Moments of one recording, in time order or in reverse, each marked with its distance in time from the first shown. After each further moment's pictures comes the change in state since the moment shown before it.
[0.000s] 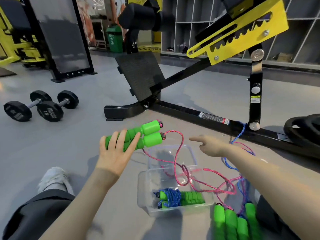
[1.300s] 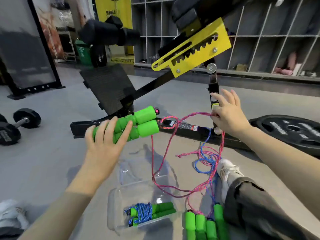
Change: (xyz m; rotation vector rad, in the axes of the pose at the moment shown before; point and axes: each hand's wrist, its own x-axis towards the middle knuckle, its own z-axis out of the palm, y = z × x) left_hand 0.094 0.042 -0.024 -0.102 0.301 -0.009; right_hand -0.082 0.098 -0.115 -0.481 0.875 -0.012
